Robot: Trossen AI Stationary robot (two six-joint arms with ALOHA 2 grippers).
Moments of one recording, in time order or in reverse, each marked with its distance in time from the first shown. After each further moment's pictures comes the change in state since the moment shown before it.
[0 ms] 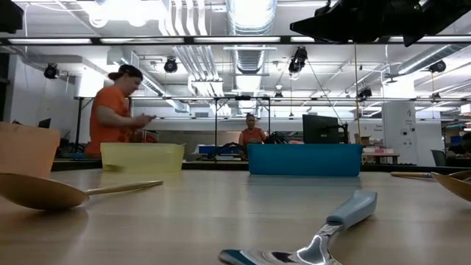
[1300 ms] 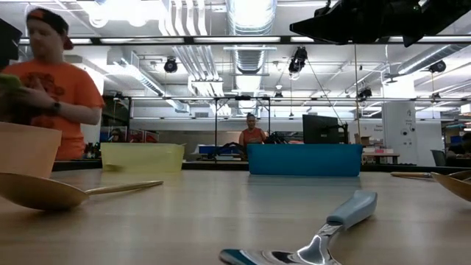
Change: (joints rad) left arm 0.000 0.002 -0.107 0.051 0.002 0.013; right arm 0.000 0.006 0.000 -0.001 0.000 -0.003
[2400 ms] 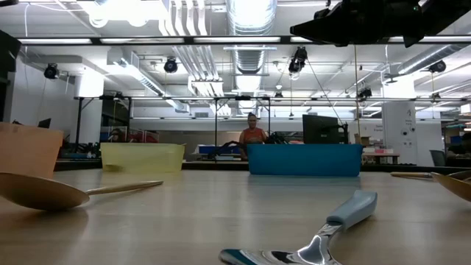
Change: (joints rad) left arm 0.000 0.000 -0.049 0.054 0.008 0.020; right arm 0.000 0.000 0.000 -0.018 0.000 0.016
